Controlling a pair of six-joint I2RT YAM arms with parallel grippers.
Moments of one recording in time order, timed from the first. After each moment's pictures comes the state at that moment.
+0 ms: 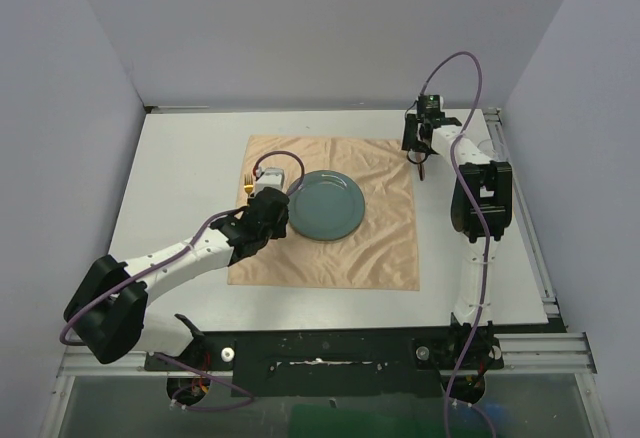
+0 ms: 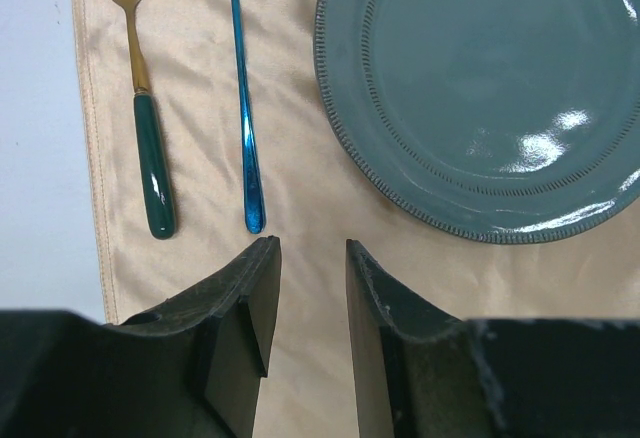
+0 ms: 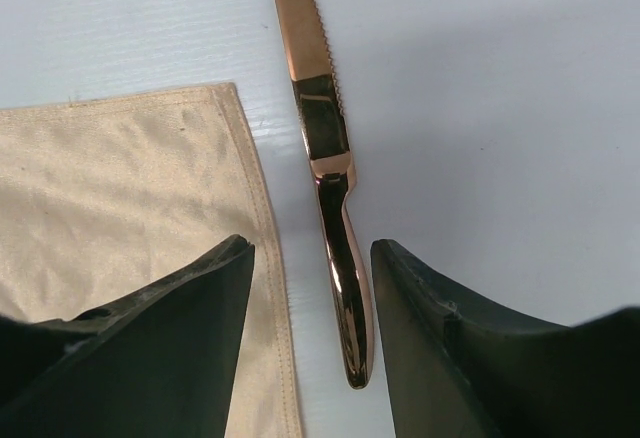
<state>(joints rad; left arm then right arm) -0.74 1.36 0.80 -0.23 -0.45 -0.49 0.09 2.26 1.86 -0.48 0.17 0.18</state>
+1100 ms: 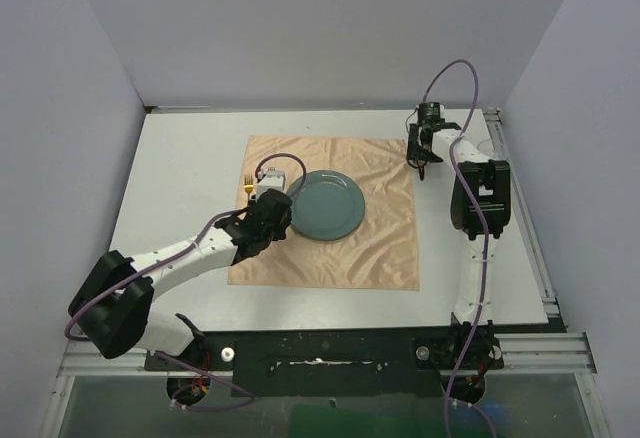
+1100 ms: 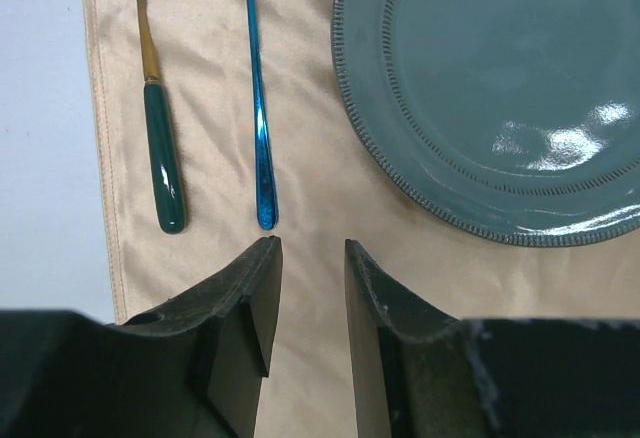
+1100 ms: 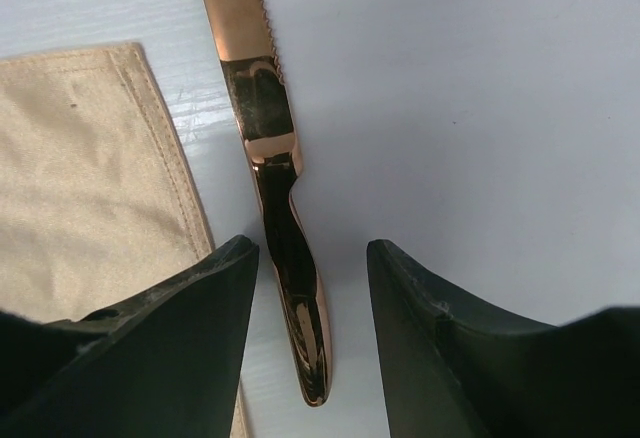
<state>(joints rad) -0.75 1.39 0.80 -0.23 -0.48 -0.49 0.08 2.30 1.83 -0.51 0.23 0.14</state>
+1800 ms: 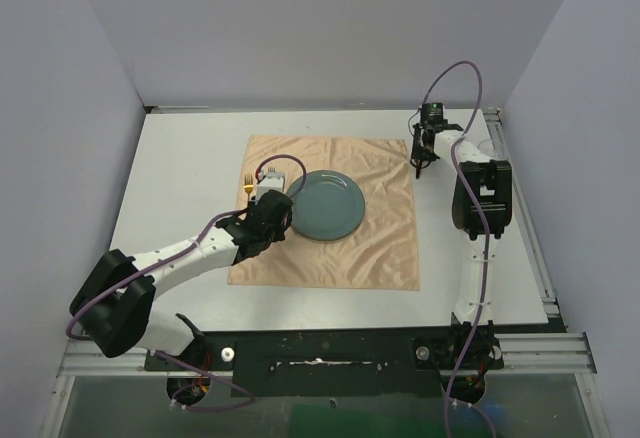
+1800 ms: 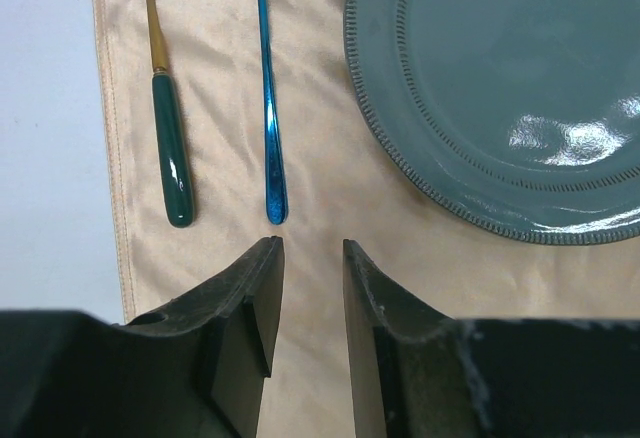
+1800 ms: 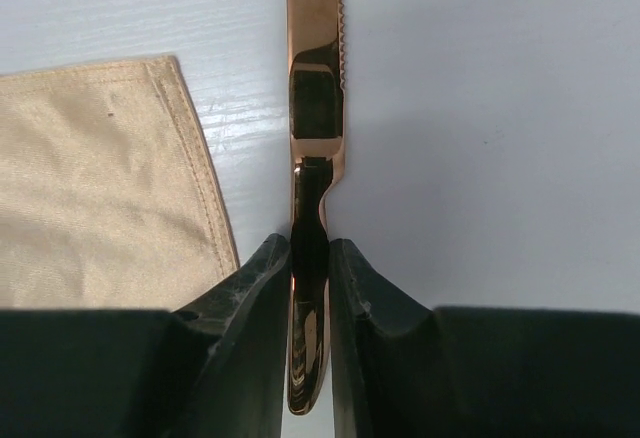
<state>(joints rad) -0.75 1.40 0.80 -0.25 -0.49 -0.49 0.07 2.31 1.82 -0.47 0.16 0.15</state>
